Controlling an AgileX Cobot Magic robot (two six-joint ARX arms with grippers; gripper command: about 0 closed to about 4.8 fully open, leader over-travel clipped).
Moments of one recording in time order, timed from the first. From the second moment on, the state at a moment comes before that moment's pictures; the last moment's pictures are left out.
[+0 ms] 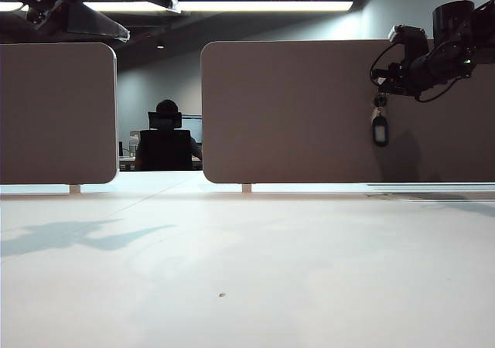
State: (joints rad) left arm -0.33 1.15 0.79 0.24 0.31 -0.11; right arm -0.08 2.45 2.30 0.14 -0.42 0.02
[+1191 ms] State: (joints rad) left arm -0.33 1.16 0.79 0.22 0.27 -0.08; right arm -0.10 2.47 2.33 0.18 -0.44 0.05
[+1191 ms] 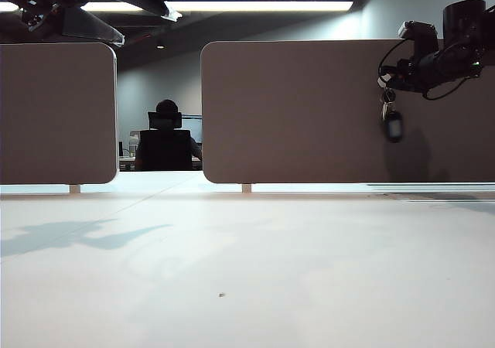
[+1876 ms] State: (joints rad) left arm -0.33 1.16 0.79 0.21 0.27 -0.08; right arm -0.11 2.57 2.38 0.26 -0.37 0.03
